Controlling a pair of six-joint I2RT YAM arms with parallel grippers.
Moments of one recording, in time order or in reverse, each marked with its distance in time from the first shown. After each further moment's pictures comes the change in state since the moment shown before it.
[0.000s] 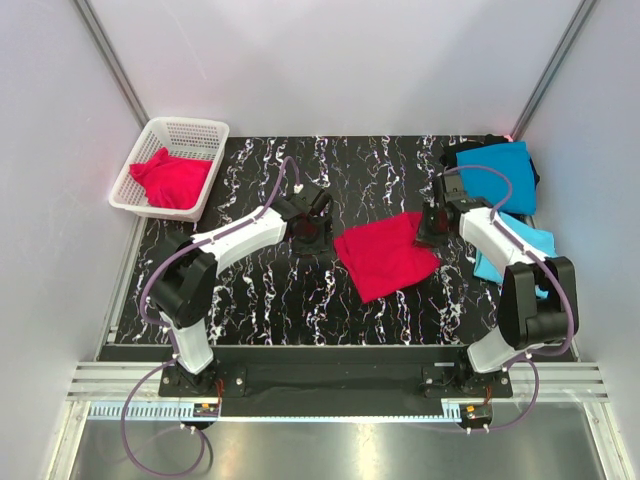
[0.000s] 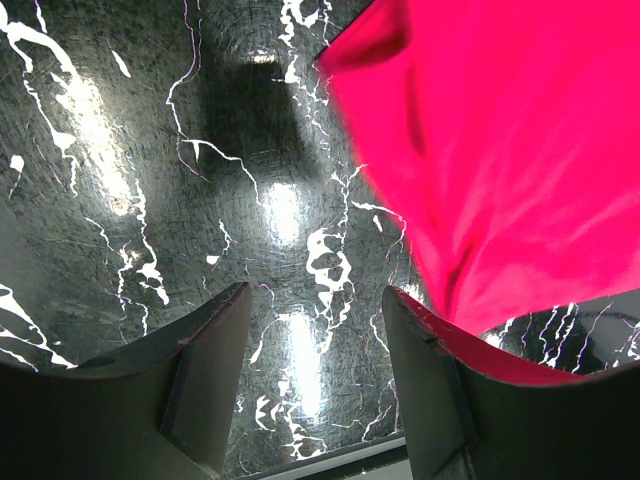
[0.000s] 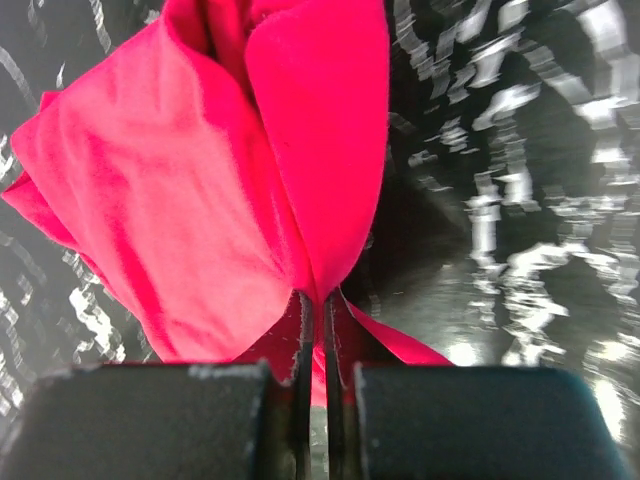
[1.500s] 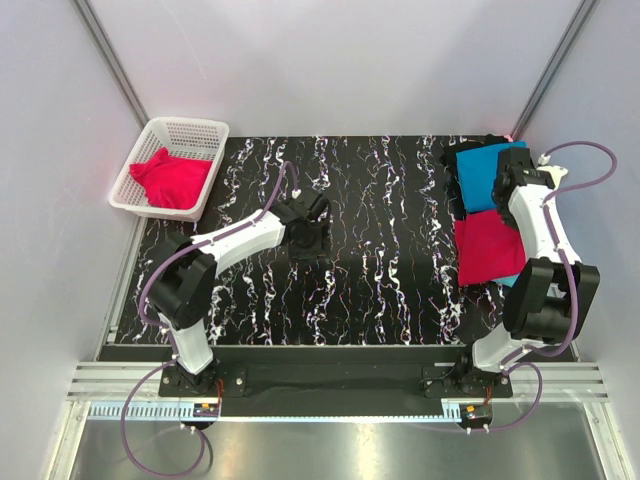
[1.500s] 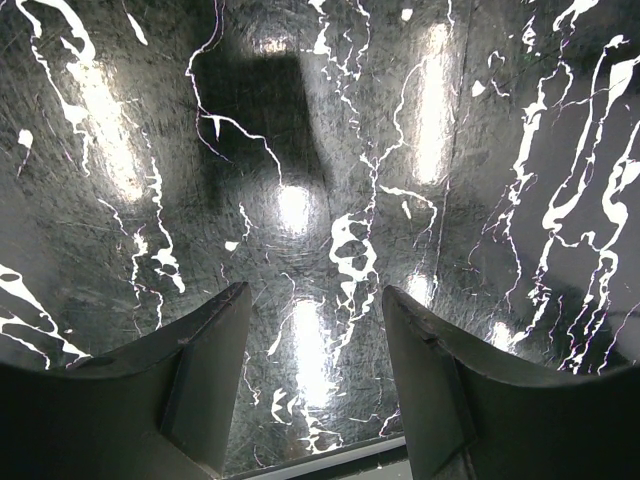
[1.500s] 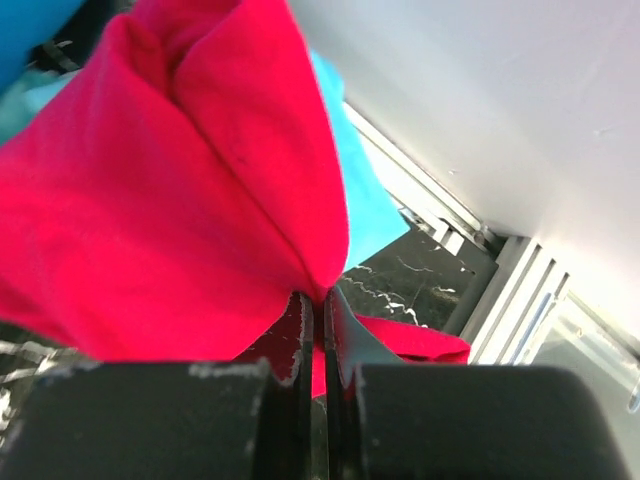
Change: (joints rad) left arm 0.003 -0.013 -0.049 0.002 -0.004 0.008; right arm -0.336 0.029 0.315 -0.377 0.842 0.059
